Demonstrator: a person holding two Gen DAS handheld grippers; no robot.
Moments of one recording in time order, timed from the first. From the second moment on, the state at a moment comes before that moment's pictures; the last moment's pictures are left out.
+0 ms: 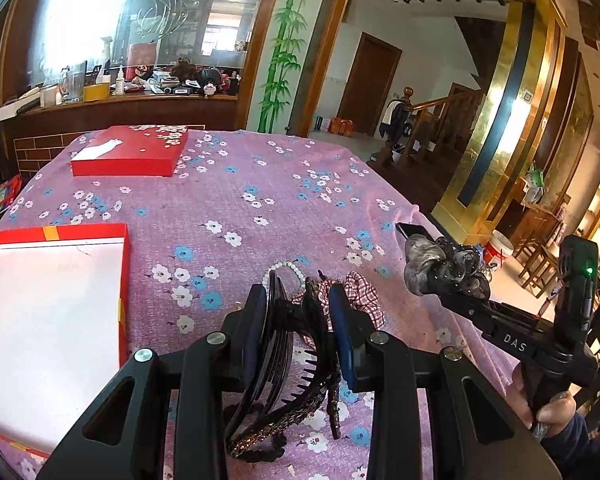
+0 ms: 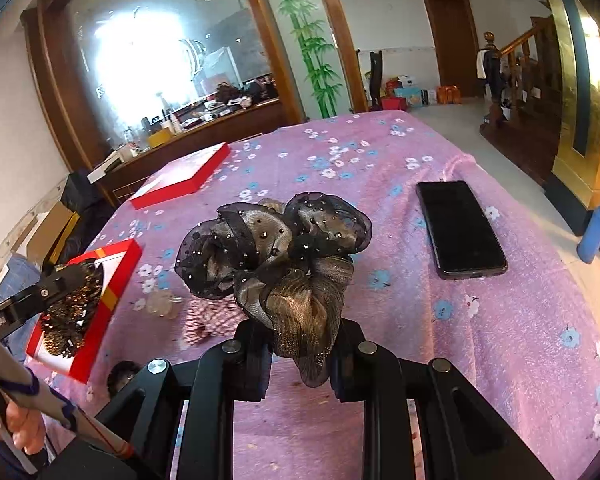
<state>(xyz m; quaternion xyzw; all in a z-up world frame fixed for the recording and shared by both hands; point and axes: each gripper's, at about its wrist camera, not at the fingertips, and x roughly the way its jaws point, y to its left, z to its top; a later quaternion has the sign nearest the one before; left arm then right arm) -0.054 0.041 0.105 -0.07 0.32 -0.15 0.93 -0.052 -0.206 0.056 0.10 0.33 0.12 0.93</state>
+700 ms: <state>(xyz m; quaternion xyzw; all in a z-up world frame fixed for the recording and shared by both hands) -0.078 0.125 0.105 -0.12 0.30 -0.09 0.94 -0.047 -0.140 0.067 0.06 0.35 0.17 0.92</state>
